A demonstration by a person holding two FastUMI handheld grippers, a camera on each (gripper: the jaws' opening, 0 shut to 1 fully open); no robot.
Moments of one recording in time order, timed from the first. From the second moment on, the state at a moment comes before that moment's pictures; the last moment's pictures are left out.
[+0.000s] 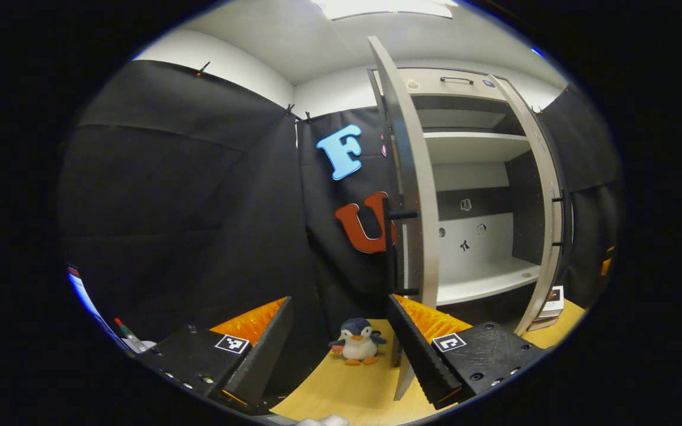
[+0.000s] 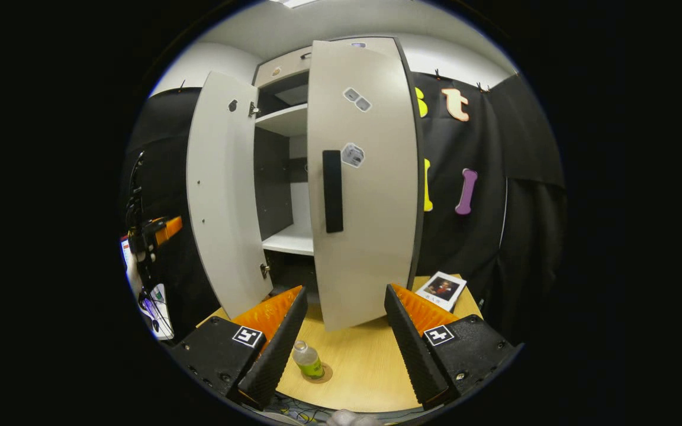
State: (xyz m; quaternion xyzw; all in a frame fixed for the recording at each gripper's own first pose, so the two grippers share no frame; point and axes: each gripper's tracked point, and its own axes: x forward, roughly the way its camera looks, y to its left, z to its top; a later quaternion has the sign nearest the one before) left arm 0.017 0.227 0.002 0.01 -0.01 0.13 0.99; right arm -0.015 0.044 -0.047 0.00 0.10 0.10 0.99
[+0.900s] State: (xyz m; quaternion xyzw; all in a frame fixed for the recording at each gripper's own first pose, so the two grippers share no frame) left arm 0.061 0.239 0.028 0.05 -0.02 0.18 0.98; right arm -0.021 -0.012 -0.037 0.01 0.09 0.08 0.99
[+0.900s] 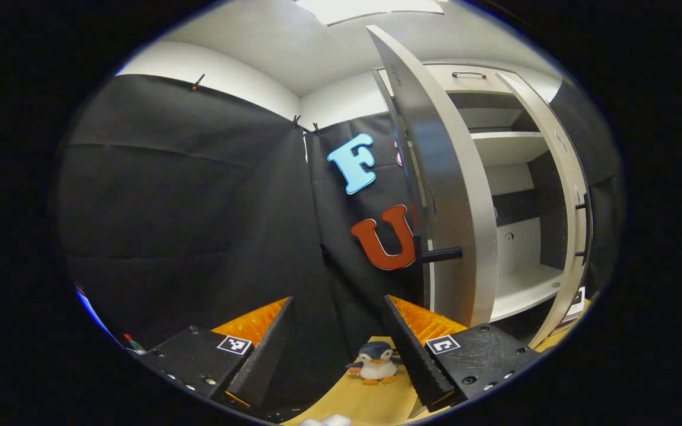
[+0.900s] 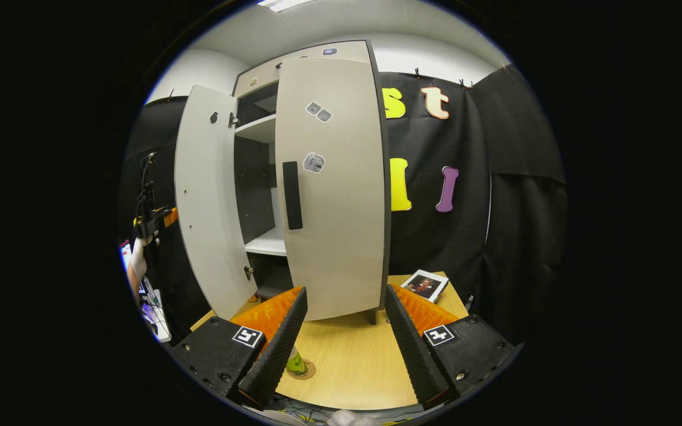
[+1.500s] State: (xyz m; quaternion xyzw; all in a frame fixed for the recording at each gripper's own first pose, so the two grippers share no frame) left arm 0.059 0.202 0.031 0.05 -0.02 0.19 0.98; right arm -0.019 -0.045 -0.045 0.02 0.10 0.11 0.99
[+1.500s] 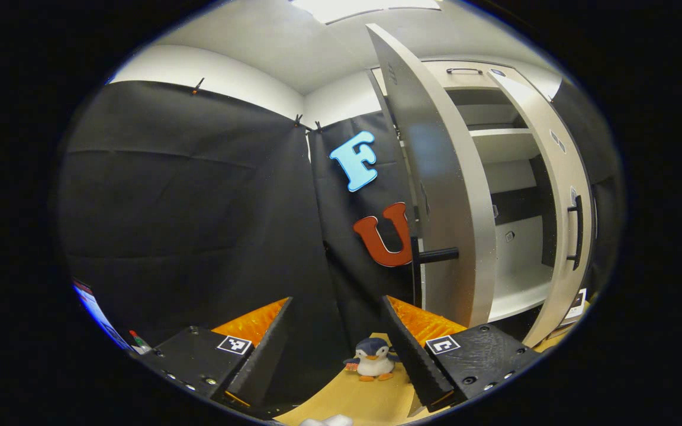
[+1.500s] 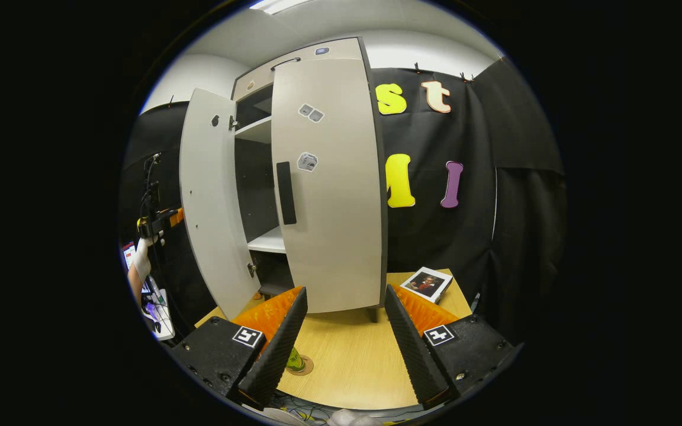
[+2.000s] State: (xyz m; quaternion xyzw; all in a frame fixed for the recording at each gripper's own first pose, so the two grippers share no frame) left arm 0.091 0.096 0.038 0.04 -0.03 0.08 1.00; right arm -0.022 -0.077 -0.039 0.03 0.09 0.09 0.99
